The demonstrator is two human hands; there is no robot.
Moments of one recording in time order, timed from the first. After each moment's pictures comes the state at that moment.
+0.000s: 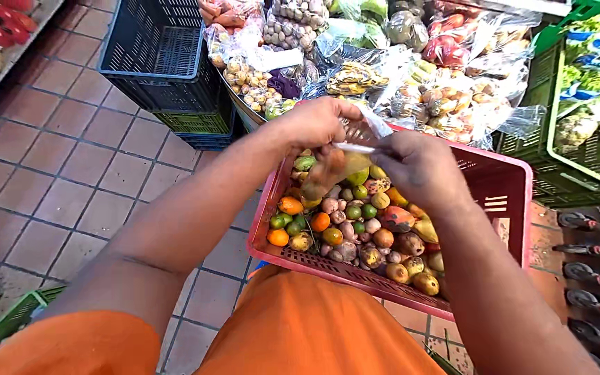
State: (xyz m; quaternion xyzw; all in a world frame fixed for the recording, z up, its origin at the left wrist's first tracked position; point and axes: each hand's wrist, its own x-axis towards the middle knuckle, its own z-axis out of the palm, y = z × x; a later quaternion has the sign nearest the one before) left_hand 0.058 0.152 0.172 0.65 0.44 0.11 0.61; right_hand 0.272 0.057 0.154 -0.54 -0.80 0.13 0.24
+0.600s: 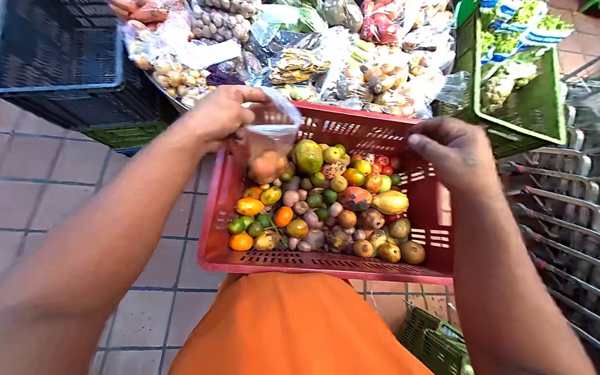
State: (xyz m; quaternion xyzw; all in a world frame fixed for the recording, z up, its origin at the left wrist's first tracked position) left_hand 0.038 0.181 0.130 0.64 0.46 0.19 0.58; right_hand 0.412 0.010 0.138 -0.64 -0.61 0.26 0.38
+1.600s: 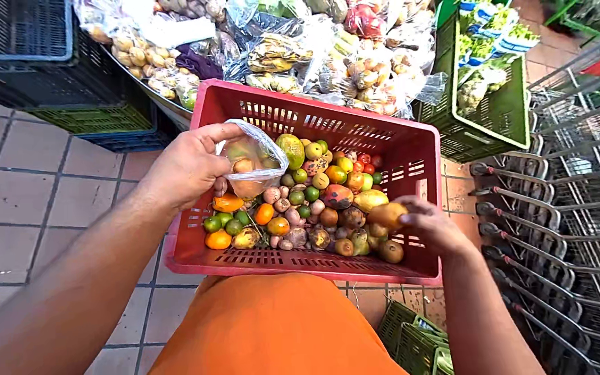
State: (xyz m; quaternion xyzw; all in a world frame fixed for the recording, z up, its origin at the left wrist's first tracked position) left_hand 0.042 0.084 0.125 0.54 0.47 0.27 0.65; right_hand 0.473 -0.107 0.062 -0.66 -0.38 0.55 0.34
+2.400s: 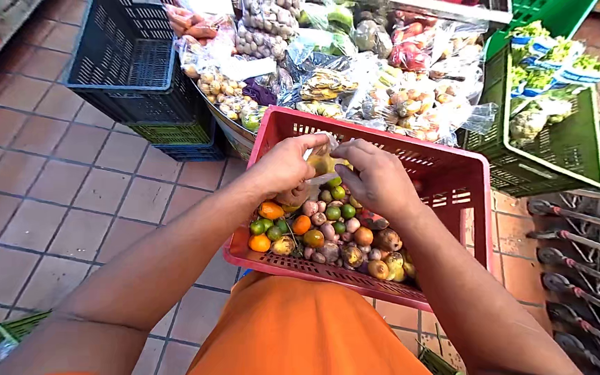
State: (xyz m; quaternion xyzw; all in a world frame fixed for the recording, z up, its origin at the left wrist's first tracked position) left_hand 0.070 0.097 0.147 0.65 0.48 0.14 0.58; right_hand 0.282 0.044 0.131 -0.48 -0.83 0.10 0.25
